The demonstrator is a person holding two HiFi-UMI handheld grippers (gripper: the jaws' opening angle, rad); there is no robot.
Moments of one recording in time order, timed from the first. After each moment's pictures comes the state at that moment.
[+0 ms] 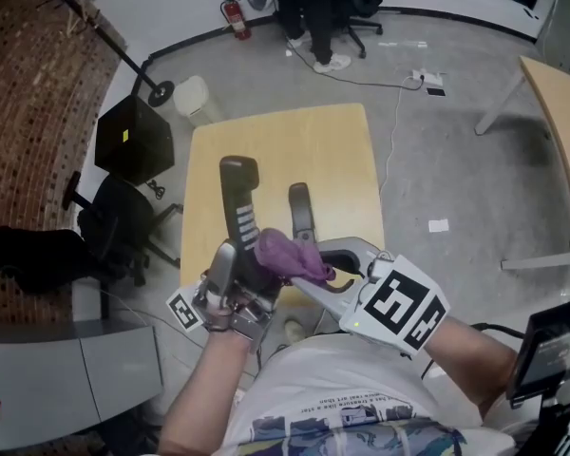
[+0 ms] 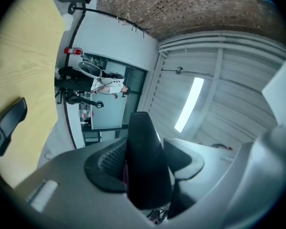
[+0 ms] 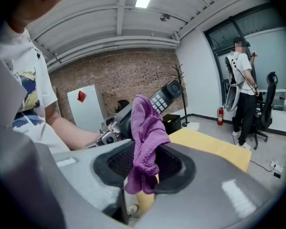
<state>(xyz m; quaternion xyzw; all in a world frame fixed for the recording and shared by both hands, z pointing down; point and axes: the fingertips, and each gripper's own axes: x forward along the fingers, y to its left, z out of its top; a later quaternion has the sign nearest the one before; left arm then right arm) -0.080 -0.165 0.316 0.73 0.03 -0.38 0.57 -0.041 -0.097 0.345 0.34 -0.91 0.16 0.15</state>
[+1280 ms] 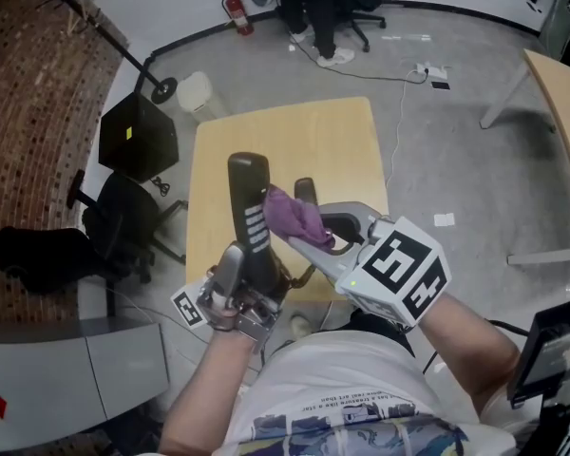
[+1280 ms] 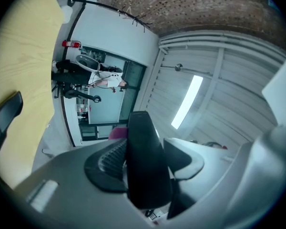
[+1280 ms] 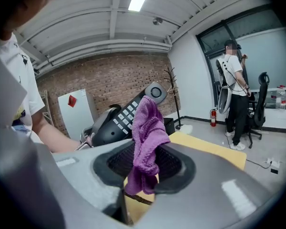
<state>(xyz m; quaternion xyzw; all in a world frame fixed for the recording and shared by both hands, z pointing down) -0.072 -0.156 0.305 0.73 0.07 -0.37 0.57 -0.023 -0.144 0.334 0.38 -0.90 0.17 0.13</state>
